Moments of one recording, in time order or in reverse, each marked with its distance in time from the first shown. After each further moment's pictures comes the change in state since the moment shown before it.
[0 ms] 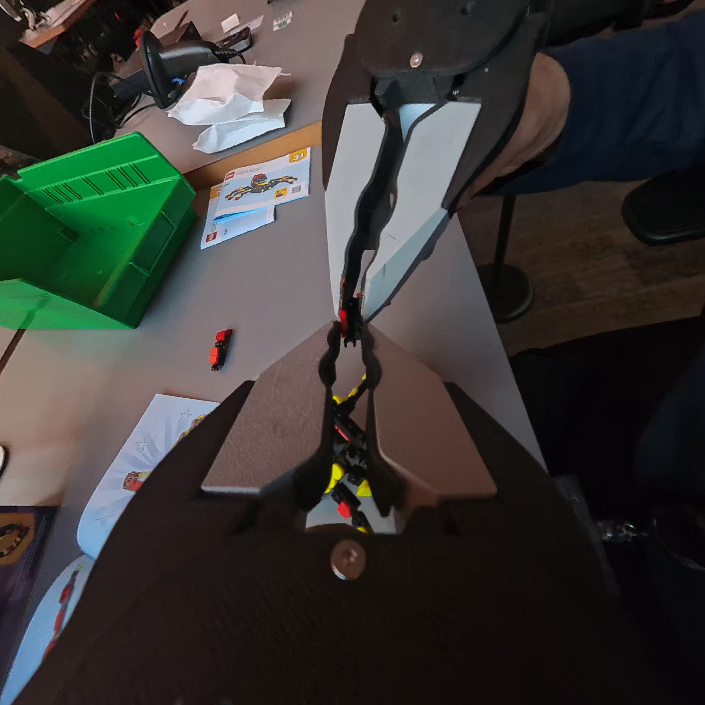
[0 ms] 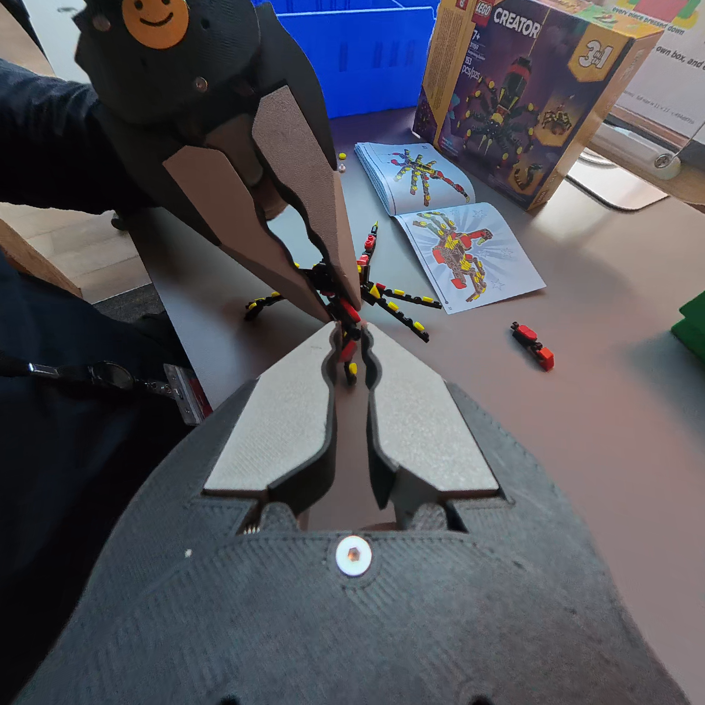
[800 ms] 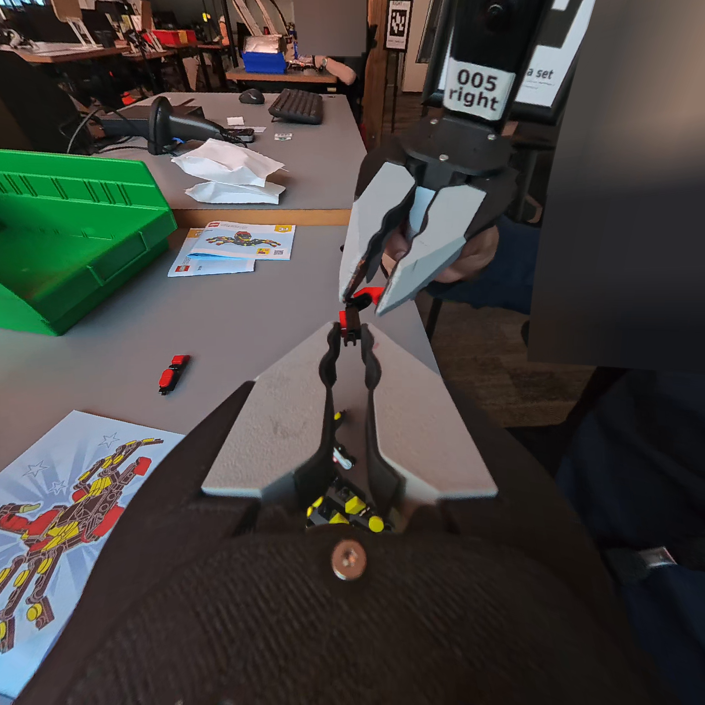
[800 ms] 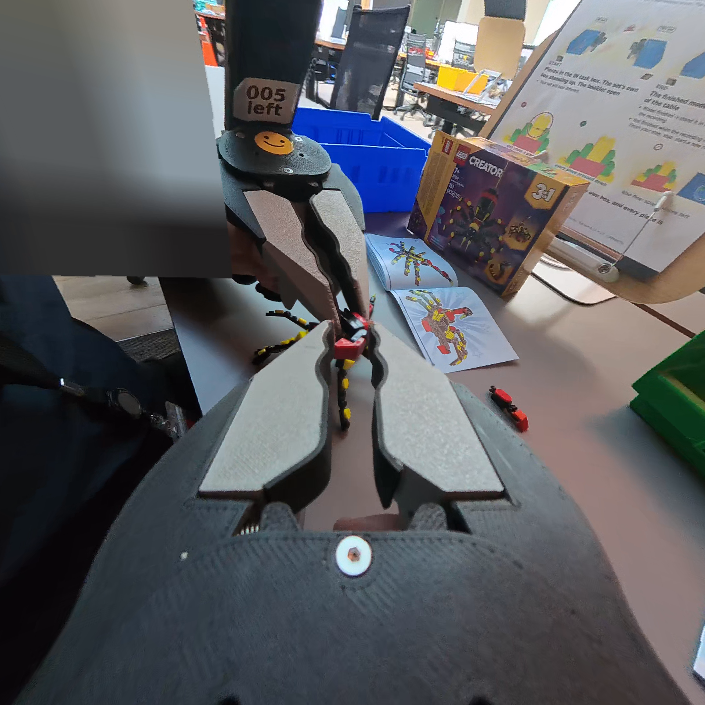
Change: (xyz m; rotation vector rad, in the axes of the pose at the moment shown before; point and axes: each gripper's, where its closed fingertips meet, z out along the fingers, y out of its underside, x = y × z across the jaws) left arm -0.008 -0.023 -0.014 0.271 0.126 -0.293; right arm -0.003 -0.033 -0.018 0.226 -0.017 -0.081
